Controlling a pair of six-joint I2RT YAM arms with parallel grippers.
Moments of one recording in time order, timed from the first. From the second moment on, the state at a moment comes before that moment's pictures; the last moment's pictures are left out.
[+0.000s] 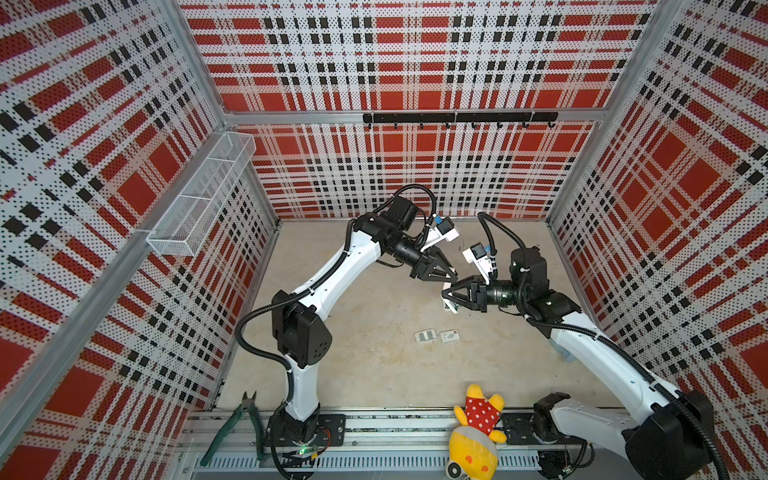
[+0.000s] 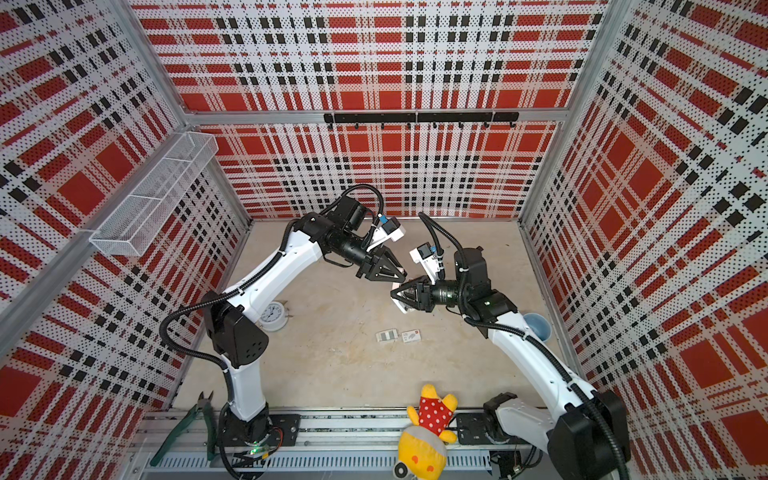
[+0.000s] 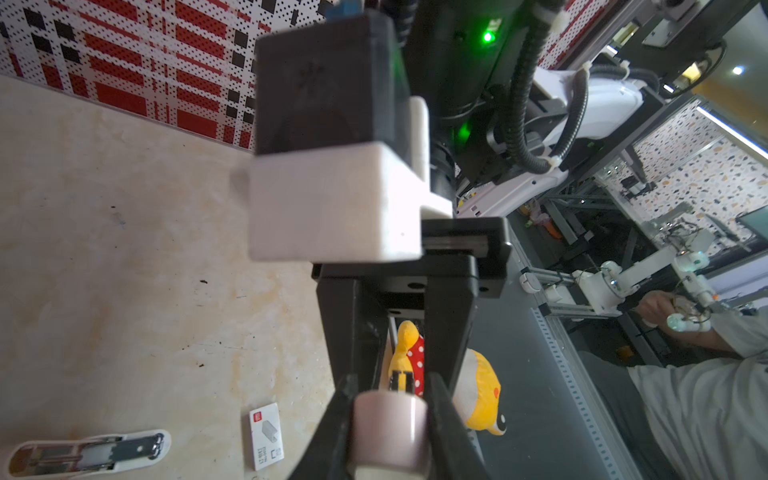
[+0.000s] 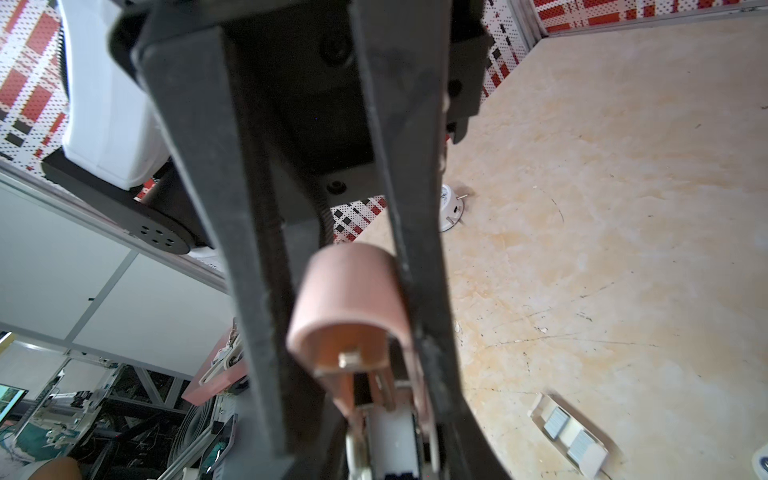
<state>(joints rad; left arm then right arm) -0.60 1.94 2.02 -1.12 1.20 0.50 0.39 1.15 0.89 -0.14 -0.96 0.36</state>
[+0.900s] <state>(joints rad) -0.48 1.92 1.99 -1.10 1.11 0.48 0.40 1.23 0.88 -0.17 -0.78 0.41</state>
